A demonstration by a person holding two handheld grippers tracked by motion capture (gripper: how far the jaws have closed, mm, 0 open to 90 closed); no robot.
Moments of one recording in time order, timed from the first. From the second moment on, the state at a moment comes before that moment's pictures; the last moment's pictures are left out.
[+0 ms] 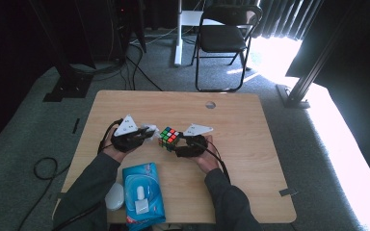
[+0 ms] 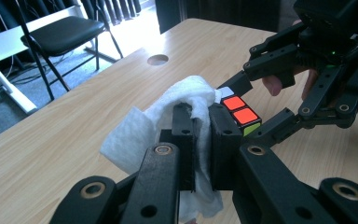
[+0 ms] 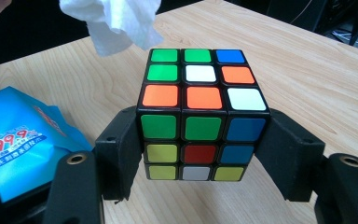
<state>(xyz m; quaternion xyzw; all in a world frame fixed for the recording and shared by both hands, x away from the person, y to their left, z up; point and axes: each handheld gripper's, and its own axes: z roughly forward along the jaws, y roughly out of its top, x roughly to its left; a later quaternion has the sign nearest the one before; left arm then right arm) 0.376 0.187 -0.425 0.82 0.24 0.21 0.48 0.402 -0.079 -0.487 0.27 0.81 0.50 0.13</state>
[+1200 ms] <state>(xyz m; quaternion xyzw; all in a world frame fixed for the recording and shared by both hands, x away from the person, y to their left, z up) 0.386 0.199 -0.434 0.82 0.28 0.22 0.46 0.408 -0.080 -0.499 0.29 0.81 0.49 0.14</state>
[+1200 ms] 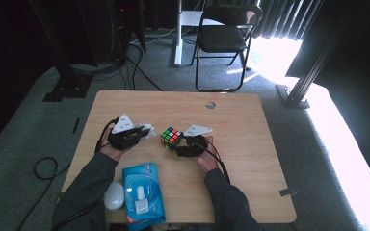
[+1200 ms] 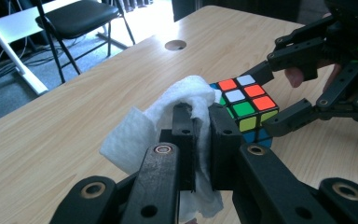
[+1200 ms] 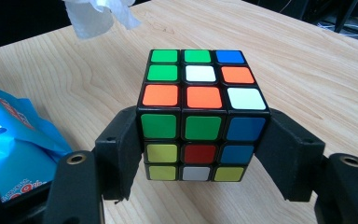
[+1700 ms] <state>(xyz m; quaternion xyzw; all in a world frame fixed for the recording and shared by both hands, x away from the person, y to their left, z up) 0.393 0.211 -0.449 0.81 0.31 0.21 0.45 0.408 -0.079 -0.502 0.29 0.81 0.48 0.15</state>
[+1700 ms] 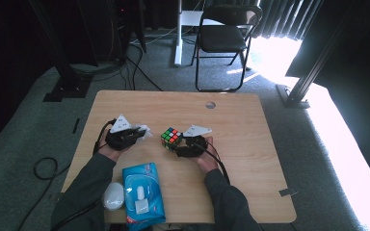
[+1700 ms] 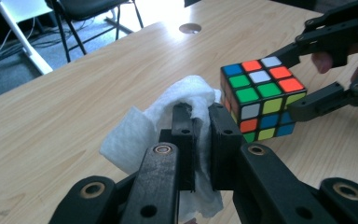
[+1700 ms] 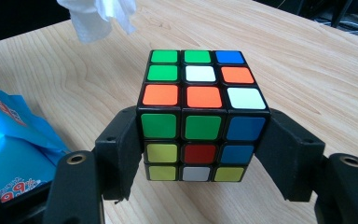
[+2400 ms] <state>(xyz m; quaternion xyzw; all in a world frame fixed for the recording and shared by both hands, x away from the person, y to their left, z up) 0.400 0.224 -0.474 0.82 0.34 0.20 0.42 0.411 -0.080 -0.510 0.30 0.82 0.47 0.15</state>
